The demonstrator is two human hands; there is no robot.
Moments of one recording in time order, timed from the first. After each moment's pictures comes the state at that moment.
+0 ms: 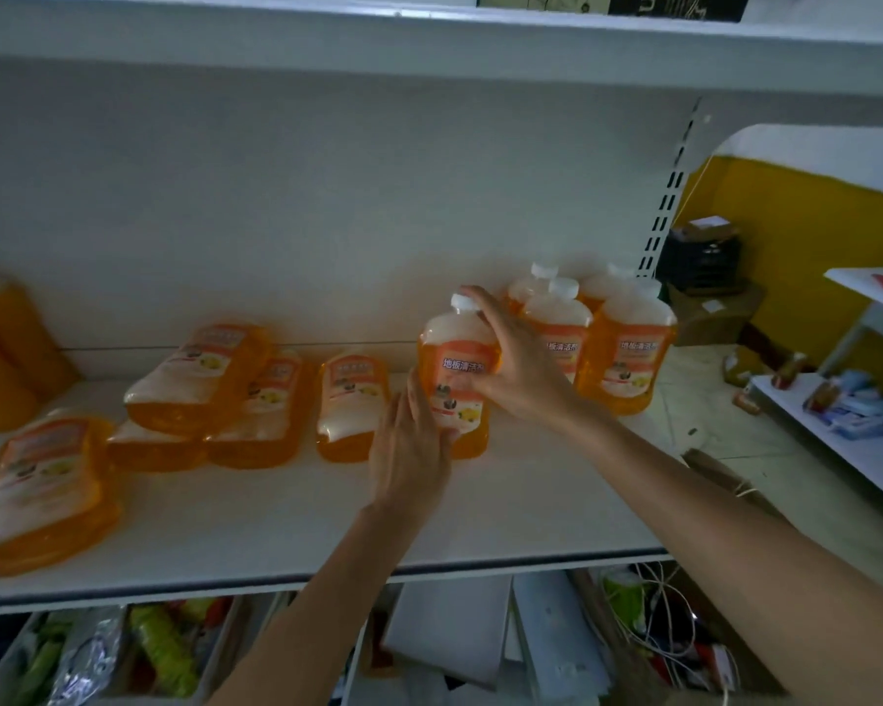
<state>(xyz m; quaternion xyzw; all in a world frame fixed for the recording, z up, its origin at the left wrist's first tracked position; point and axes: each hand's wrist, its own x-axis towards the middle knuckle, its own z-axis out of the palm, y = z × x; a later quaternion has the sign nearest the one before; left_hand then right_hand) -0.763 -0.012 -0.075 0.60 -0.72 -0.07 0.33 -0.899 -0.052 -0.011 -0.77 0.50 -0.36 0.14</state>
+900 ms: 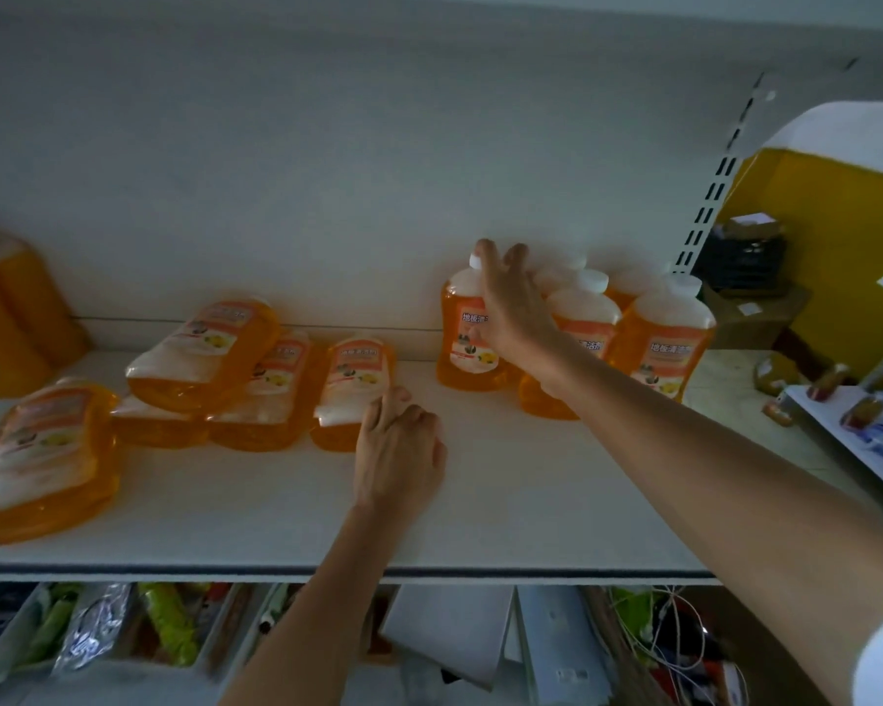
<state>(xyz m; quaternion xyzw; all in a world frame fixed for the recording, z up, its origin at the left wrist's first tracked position) -0.748 -0.027 -0.098 0.60 -0.76 0.13 0.22 -0.882 -0.111 0.004 -0.78 0.57 -0.27 -0.02</state>
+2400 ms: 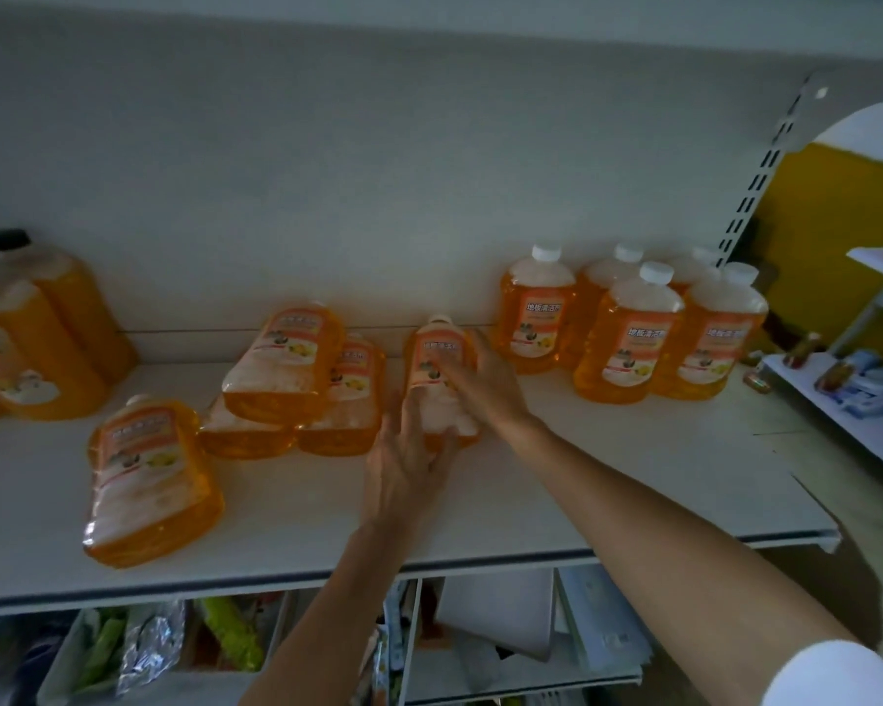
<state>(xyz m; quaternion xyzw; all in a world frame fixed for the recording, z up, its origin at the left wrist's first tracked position) -0.665 -0.008 -0.097 0.57 -0.71 -0.12 0.41 -0.781 -0.085 -0.069 -0.63 0.59 -0.41 0.28</state>
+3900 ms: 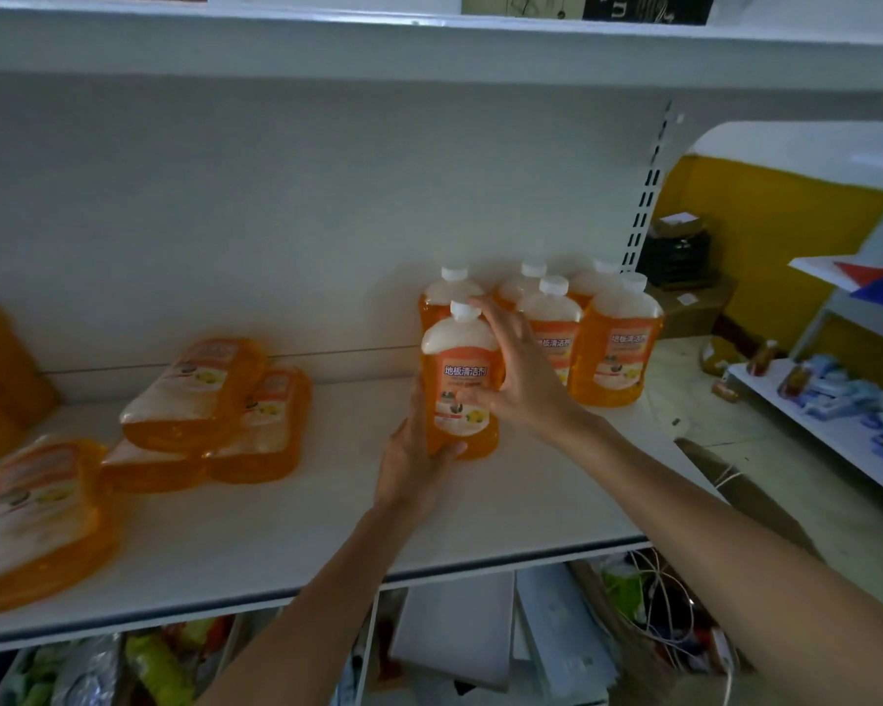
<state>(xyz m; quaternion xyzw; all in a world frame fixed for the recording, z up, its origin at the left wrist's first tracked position) -0.751 -0.029 -0.100 0.49 -0.70 -0.30 0.42 -0.901 -0.041 -0.025 -0.76 0.49 -0.41 0.10</state>
